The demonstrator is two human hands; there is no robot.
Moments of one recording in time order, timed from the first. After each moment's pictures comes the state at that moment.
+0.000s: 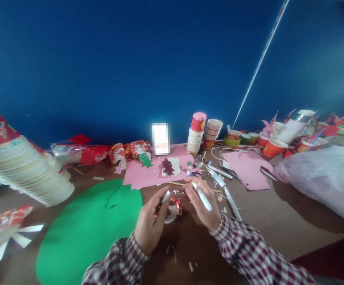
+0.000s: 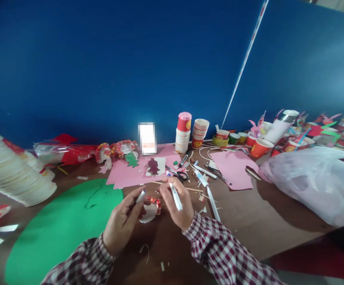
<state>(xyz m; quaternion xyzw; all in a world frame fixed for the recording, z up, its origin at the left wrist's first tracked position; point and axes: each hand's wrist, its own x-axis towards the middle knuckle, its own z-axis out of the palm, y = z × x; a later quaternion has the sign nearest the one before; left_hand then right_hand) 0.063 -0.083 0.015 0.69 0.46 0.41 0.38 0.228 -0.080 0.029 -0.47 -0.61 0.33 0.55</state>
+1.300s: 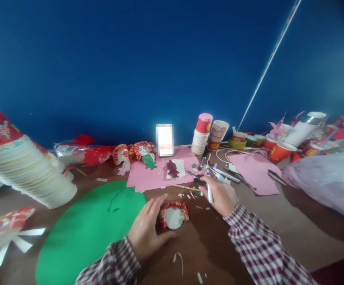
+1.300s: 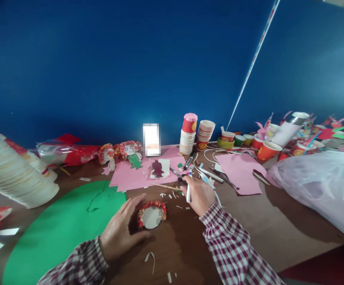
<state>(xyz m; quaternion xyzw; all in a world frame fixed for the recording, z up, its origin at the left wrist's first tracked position) 0.023 -0.069 -0.004 0.84 0.44 0.25 0.21 0.280 -0.046 0.009 -0.62 -0.75 -0.07 0.22</state>
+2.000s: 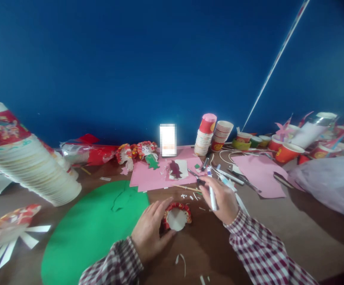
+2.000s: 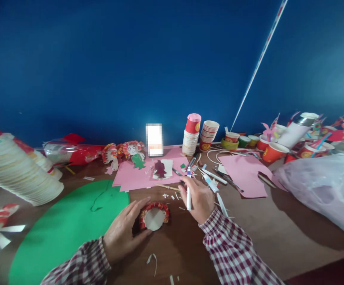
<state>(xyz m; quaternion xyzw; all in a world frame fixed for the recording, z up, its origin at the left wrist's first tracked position) 0.022 -0.071 -0.006 0.86 0.41 0.24 0.18 0.261 -0.053 0.015 -0.56 -0.75 -0.03 0.36</state>
